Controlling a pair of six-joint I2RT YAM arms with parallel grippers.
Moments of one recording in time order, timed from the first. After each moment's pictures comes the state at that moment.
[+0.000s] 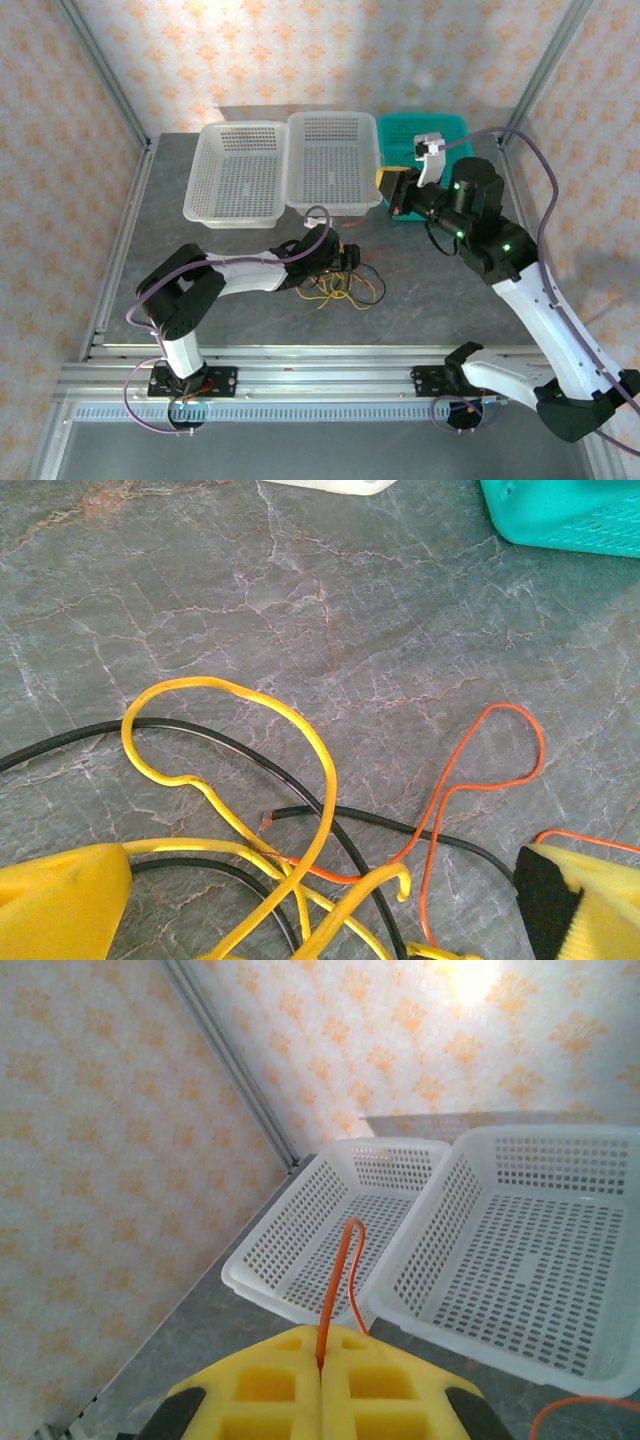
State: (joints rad) left arm -0.79 1.77 0.94 0.06 -0.14 -0.75; right arm 0.53 1.03 1.31 -0.48 -0.19 0.36
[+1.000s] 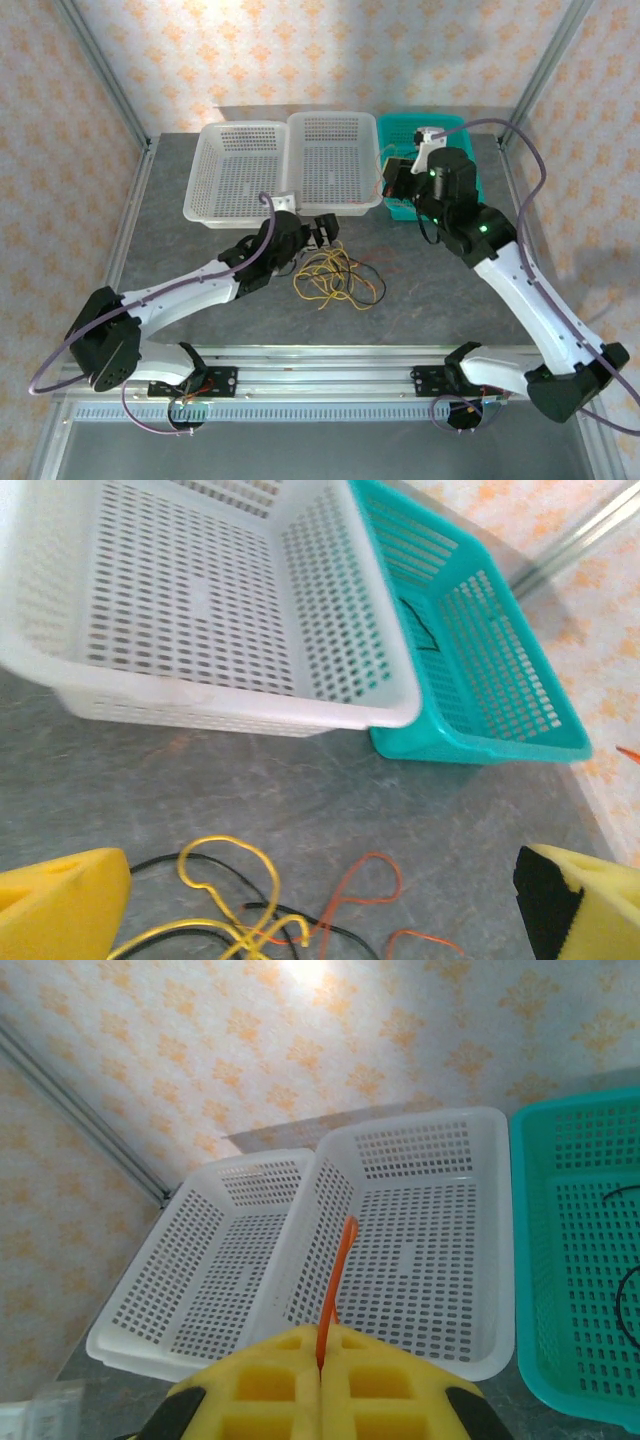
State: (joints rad) left arm -0.73 1.33 0.85 0.03 -0.28 -0.77; right arm 0.53 1.16 1.32 -0.48 0.11 0.44
